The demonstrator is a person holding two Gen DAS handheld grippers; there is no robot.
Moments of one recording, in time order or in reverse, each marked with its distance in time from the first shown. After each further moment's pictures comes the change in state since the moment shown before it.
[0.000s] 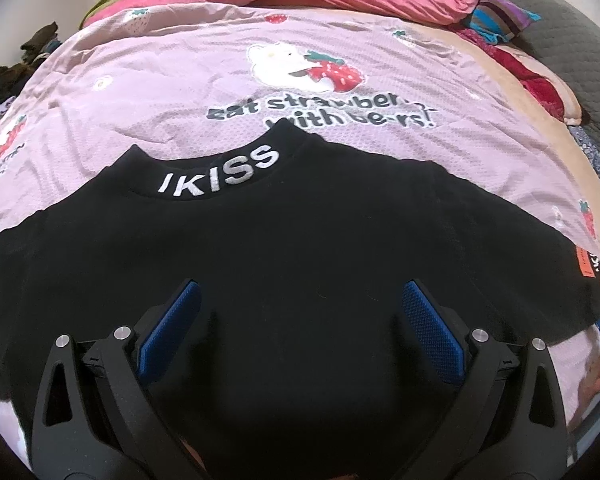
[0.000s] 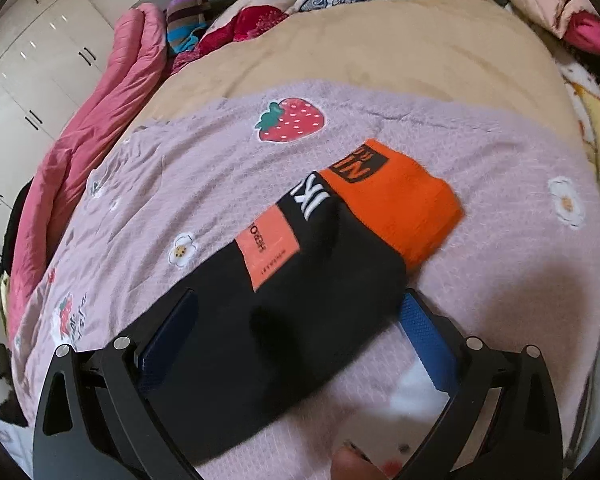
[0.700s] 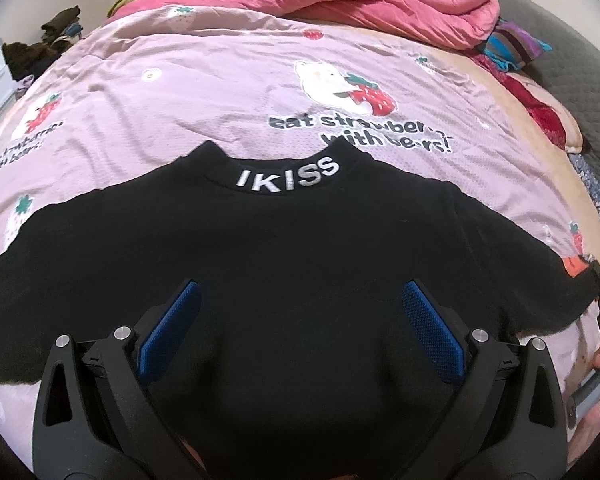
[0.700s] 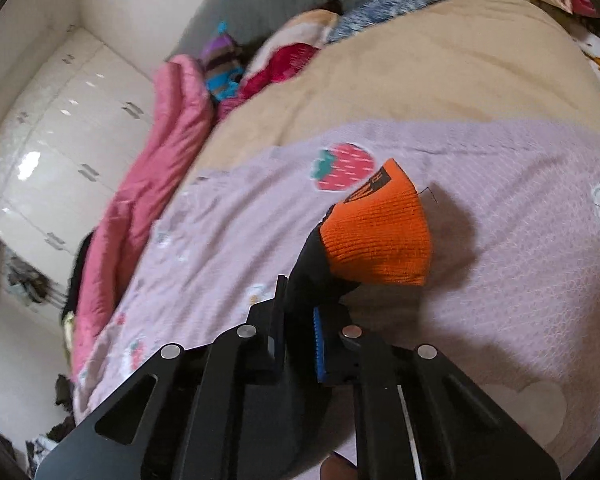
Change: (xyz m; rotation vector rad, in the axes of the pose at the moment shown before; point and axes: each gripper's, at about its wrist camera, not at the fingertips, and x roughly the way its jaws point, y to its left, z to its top) left arm -0.049 0.050 -0.010 -0.079 -0.032 -0.017; right arm -0.029 0.000 0.012 0.061 -0.142 0.298
